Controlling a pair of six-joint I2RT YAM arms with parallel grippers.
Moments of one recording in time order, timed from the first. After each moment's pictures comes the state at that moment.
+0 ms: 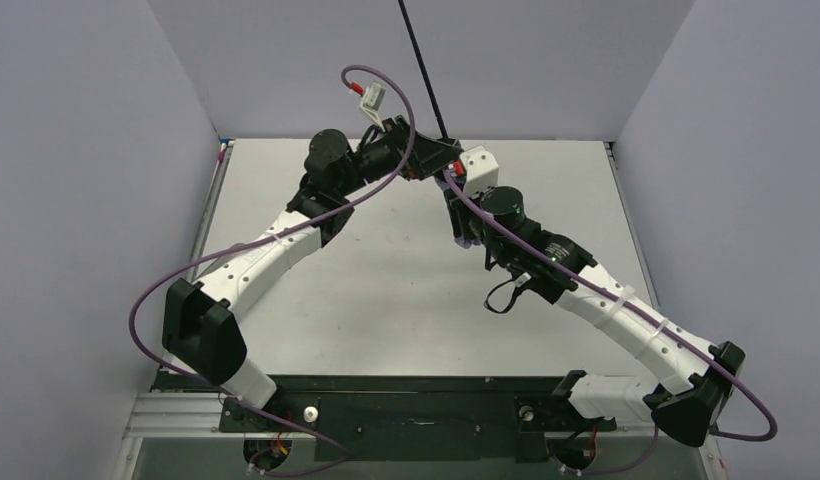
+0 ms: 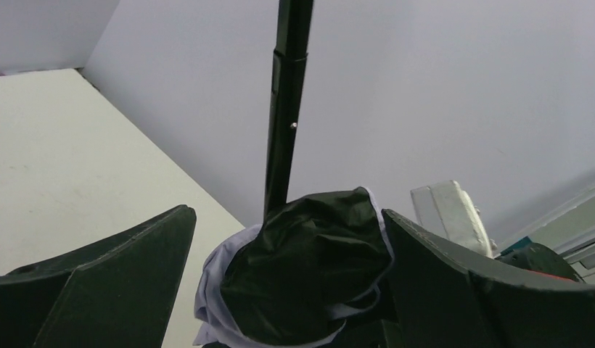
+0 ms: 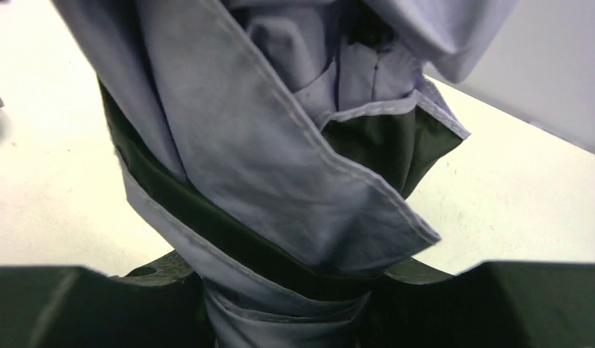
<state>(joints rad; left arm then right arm) -0.58 1.57 1.39 0.47 0.54 -0.96 0.80 1.20 1.23 -0.36 0.39 -0.01</state>
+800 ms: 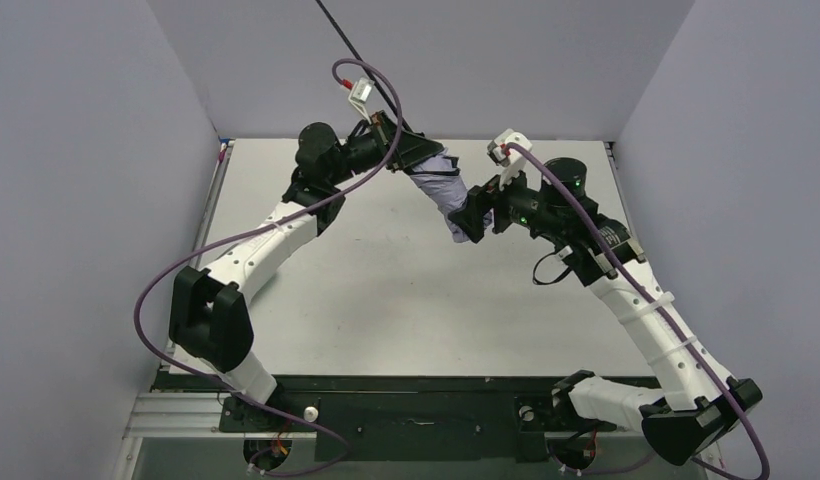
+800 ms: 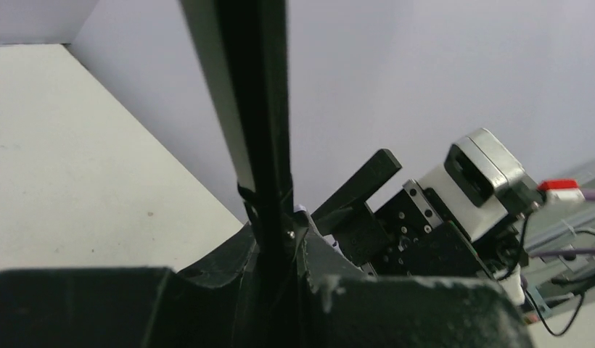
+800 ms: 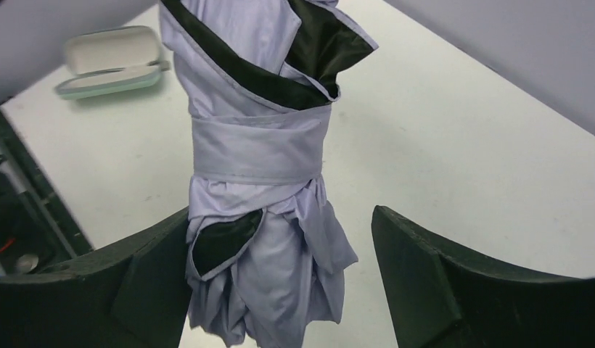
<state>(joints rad) -0.49 1.64 1.40 0.49 0.63 -1.05 0.52 1.14 1.29 -0.47 -0.24 -0.05</state>
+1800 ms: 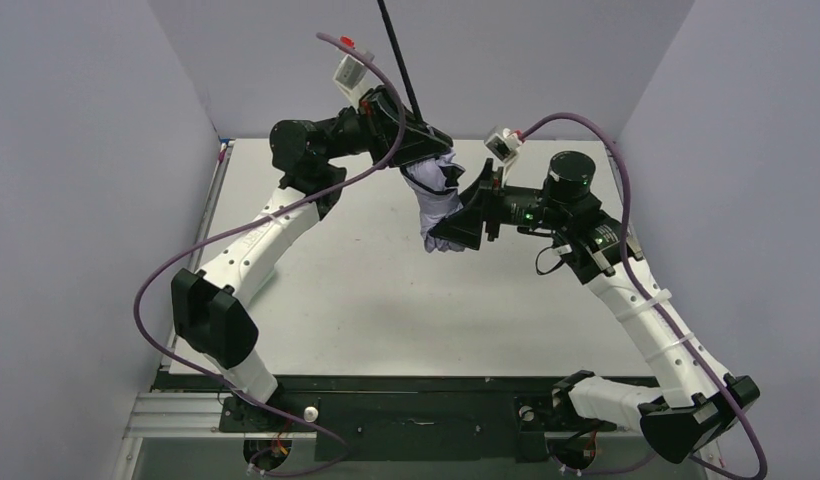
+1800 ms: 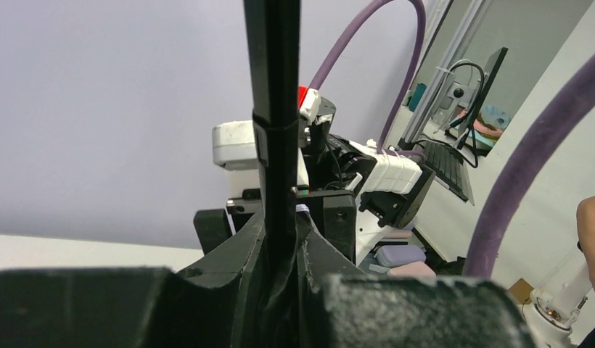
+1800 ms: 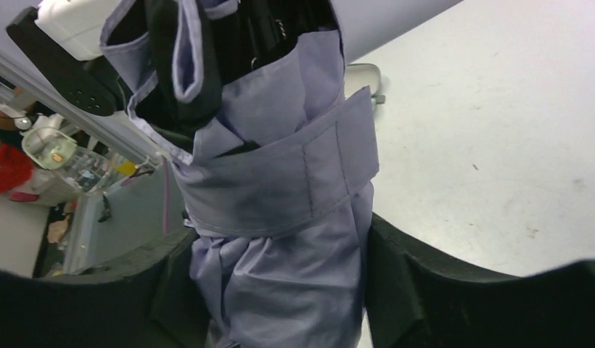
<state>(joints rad) -0.53 1.67 1.63 0.93 1.01 -1.19 0.45 1.15 1.32 -0.32 -0.87 0.31</state>
